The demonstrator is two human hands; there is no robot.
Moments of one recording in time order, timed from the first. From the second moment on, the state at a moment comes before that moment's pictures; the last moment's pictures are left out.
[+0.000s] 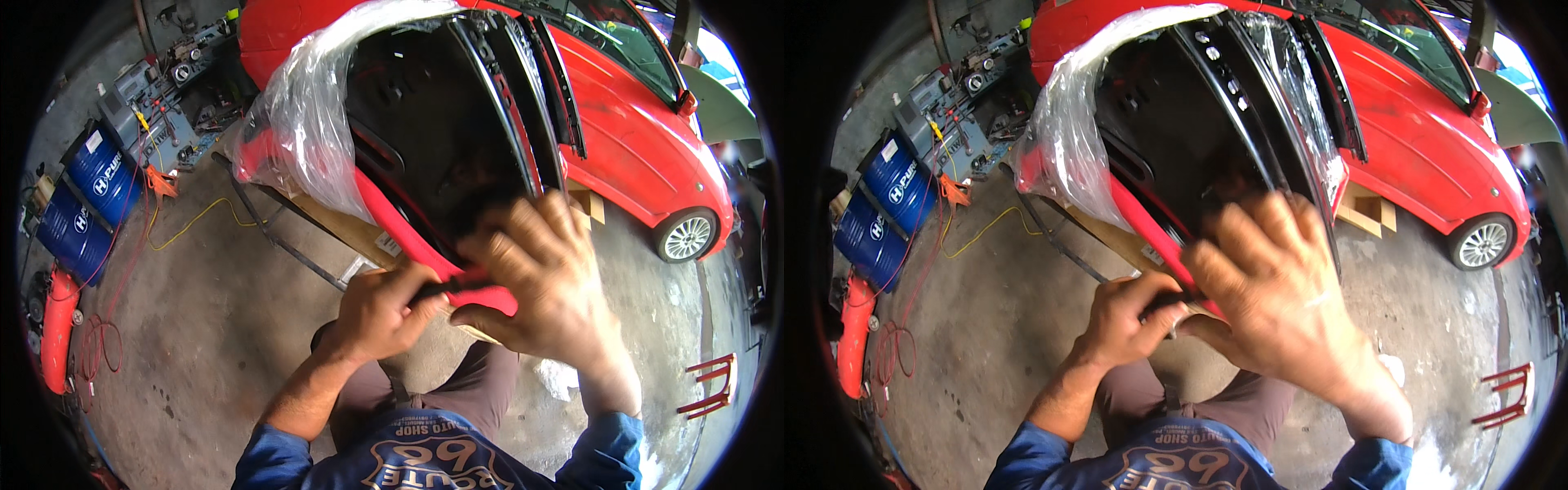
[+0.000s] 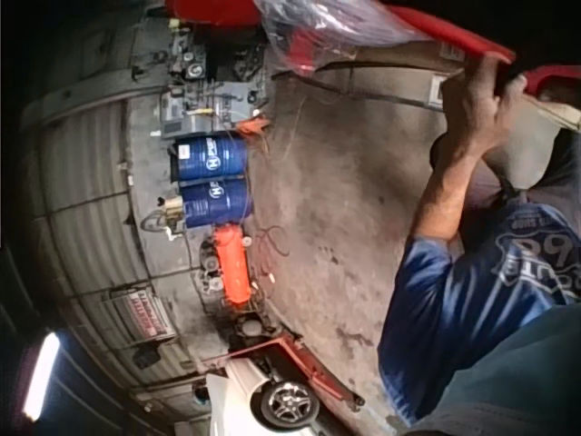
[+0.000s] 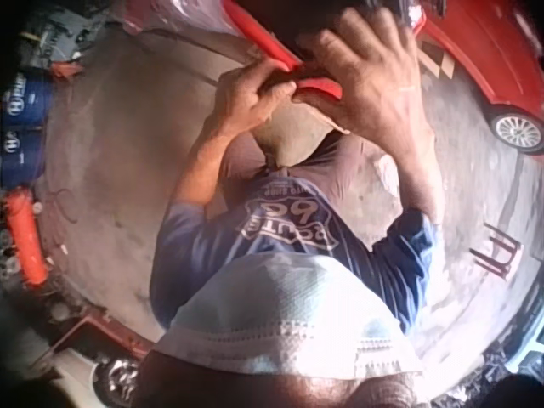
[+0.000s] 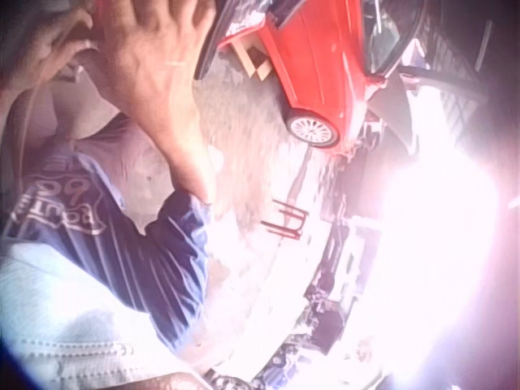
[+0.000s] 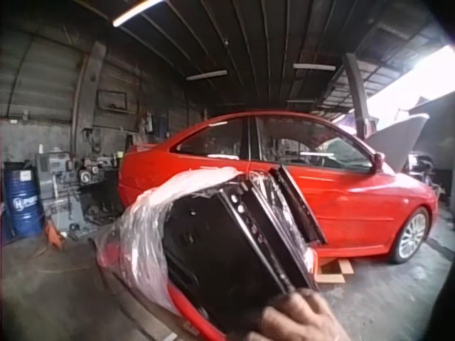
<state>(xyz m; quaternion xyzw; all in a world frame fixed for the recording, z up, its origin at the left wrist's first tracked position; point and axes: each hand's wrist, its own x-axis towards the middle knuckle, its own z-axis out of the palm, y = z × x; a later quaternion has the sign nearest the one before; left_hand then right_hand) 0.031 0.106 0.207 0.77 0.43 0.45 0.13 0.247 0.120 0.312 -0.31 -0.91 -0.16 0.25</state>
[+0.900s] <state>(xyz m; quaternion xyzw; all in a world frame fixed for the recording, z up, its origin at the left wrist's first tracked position) -0.005 0.241 0.354 0.42 0.30 0.83 0.24 0.189 0.262 0.398 -0.24 -0.82 -0.16 0.49</state>
